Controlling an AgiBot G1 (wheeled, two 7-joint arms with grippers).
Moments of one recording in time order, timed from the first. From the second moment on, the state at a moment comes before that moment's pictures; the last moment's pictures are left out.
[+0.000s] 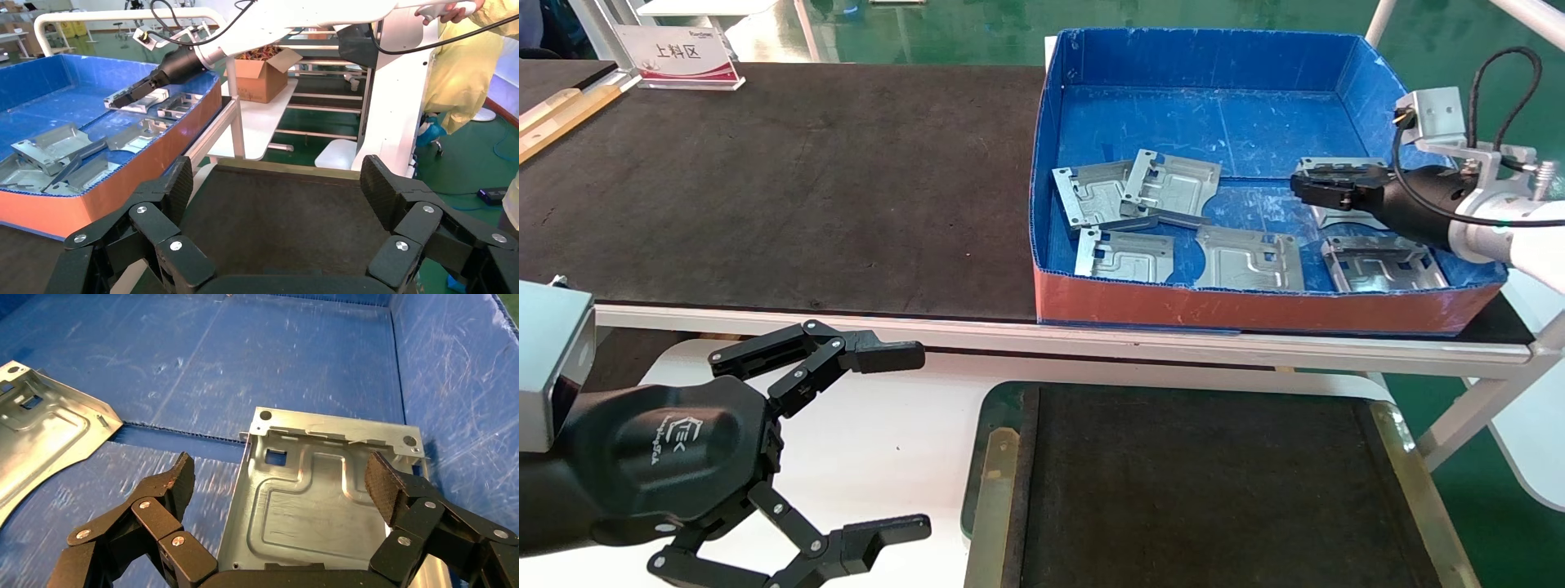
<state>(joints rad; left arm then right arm) -1.10 0.57 0.38 -1.26 0.66 1.45 -0.13 1.78 -1.10 -0.50 -0.03 -1.31 -0.63 0.15</state>
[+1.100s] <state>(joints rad) -1.10 0.57 0.38 -1.26 0.66 1.45 -0.13 1.75 -1.11 -0.52 0.00 -1.35 -0.63 0.17</state>
